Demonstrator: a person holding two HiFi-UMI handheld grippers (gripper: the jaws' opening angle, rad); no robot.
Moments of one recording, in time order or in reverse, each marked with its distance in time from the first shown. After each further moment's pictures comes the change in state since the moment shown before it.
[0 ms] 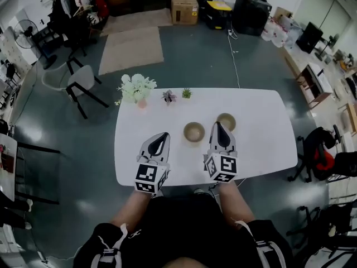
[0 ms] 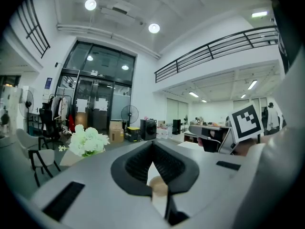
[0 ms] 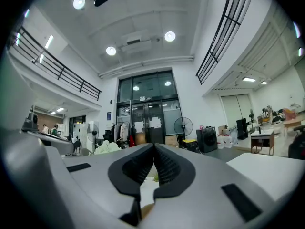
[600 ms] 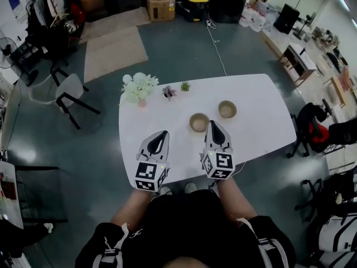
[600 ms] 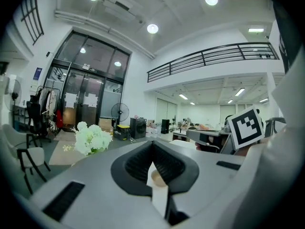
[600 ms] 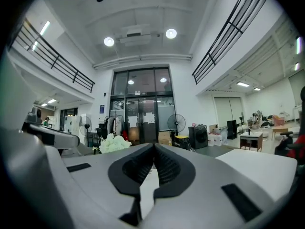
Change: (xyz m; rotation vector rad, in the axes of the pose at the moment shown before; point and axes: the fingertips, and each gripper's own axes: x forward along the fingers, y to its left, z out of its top) left arm -0.050 0.069 -0.008 -0.022 0.009 -0.151; right arm -0.015 0.098 -0.022 -0.028 0.062 -0.111
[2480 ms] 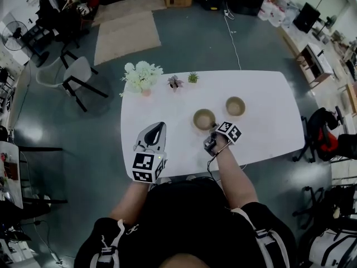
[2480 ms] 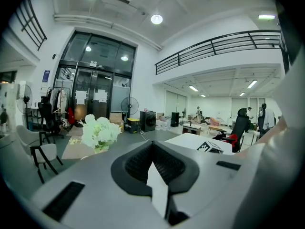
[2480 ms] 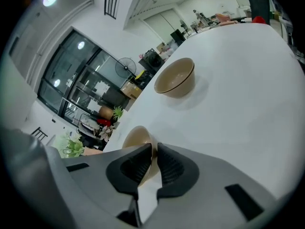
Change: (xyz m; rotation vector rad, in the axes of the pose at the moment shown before) left arm 0.040 0.017 -0.021 -0.014 0.085 0.122; right arm 0.093 -0.121 -0.272 0.899 0.693 -0.229
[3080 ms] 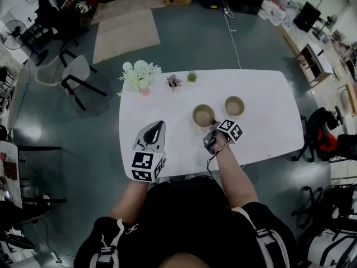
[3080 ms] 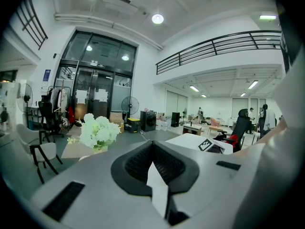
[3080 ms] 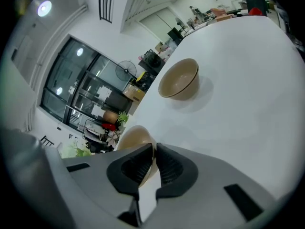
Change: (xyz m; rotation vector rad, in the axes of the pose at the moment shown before) left arm 0.011 0.000 -0.001 -0.009 0.001 0.003; right arm -0.001 0.015 0.012 0.067 -0.001 0.063
